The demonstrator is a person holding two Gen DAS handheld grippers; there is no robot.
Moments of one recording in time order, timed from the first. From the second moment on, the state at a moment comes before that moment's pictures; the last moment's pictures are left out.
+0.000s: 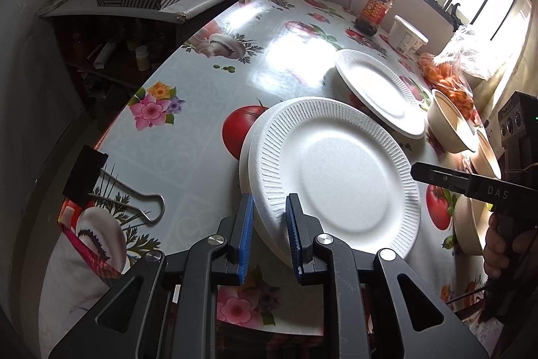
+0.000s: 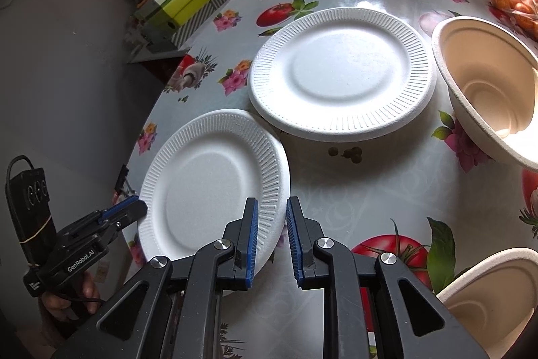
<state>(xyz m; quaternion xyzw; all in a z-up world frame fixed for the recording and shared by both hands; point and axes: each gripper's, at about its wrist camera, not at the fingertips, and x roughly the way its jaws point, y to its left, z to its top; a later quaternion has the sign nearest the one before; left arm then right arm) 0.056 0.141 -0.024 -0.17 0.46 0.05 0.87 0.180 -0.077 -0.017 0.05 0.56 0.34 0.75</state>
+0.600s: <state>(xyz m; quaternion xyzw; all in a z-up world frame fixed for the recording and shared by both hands) 0.055 0.145 -0.021 -0.18 0.45 0.02 0.87 0.178 -0.073 -0.016 0.05 0.56 0.35 0.75</state>
